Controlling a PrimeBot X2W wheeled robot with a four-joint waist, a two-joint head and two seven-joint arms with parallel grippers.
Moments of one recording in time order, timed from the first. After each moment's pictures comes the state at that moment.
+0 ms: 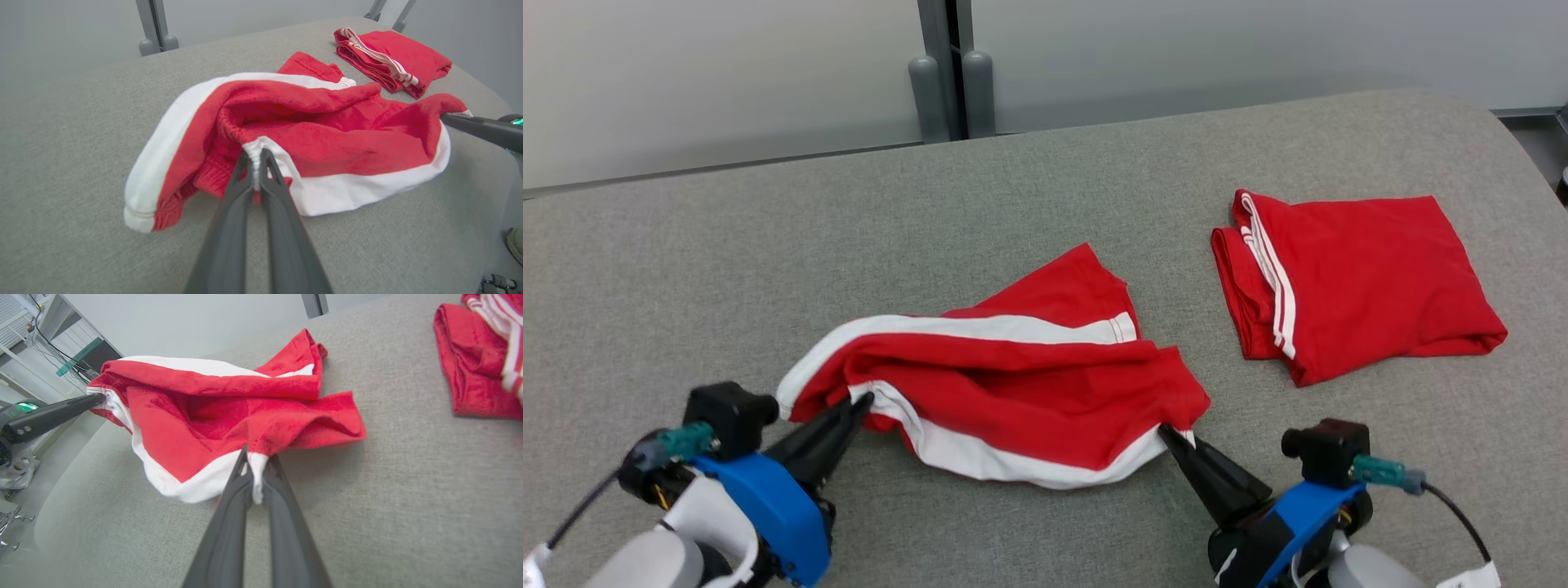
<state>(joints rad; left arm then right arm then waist) -0.20 0.60 -0.57 0.04 -0.71 -0.13 0.15 -0.24 -0.27 0.62 0.33 0.76 0.13 -0.14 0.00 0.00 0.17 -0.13</state>
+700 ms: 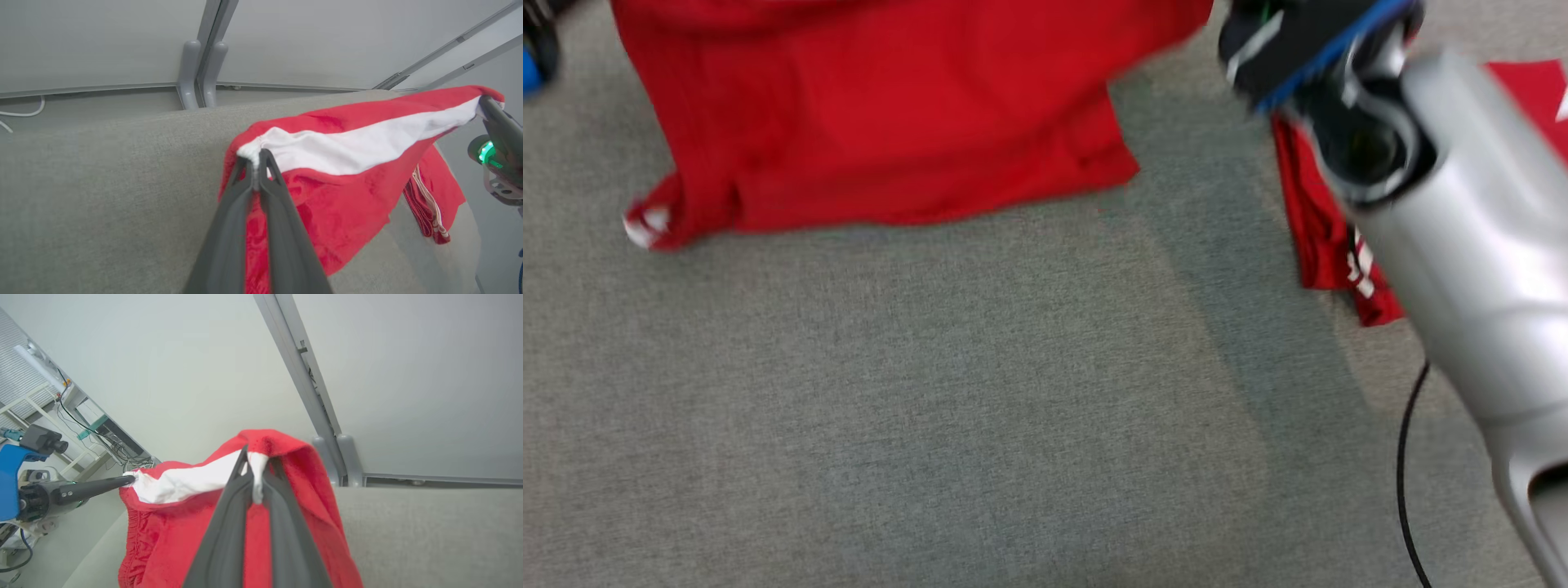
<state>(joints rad) -1.09 0.72 -0.53 0.36 -1.29 -0.13 0.72 -1.14 -0.22 0.56 0.53 1.05 0.13 0.03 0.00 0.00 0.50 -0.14</state>
